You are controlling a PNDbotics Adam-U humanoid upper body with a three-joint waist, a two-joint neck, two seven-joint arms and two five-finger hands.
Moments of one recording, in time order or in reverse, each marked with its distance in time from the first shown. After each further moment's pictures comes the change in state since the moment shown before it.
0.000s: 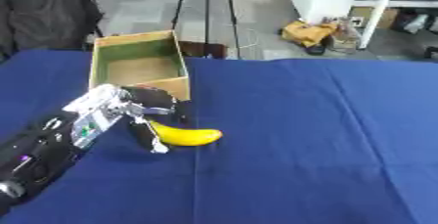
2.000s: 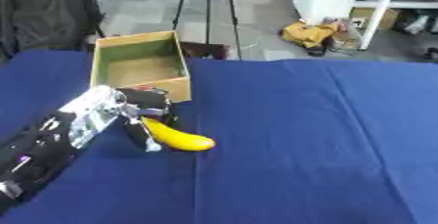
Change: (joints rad) left arm -0.012 0.047 0.032 0.008 0.008 0.015 -0.001; right arm 0.005 0.002 0.000 0.000 -0.001 0.000 0.000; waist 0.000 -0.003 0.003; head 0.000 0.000
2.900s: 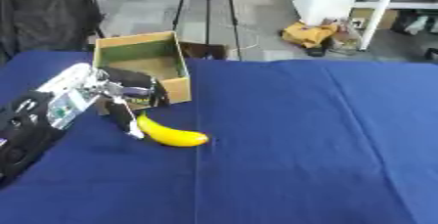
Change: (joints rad) left arm -0.018 0.026 0.009 0.002 0.026 -0.016 -0.073; right arm 0.000 0.000 0.000 0.000 0.000 0.000 0.000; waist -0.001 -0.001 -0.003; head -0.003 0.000
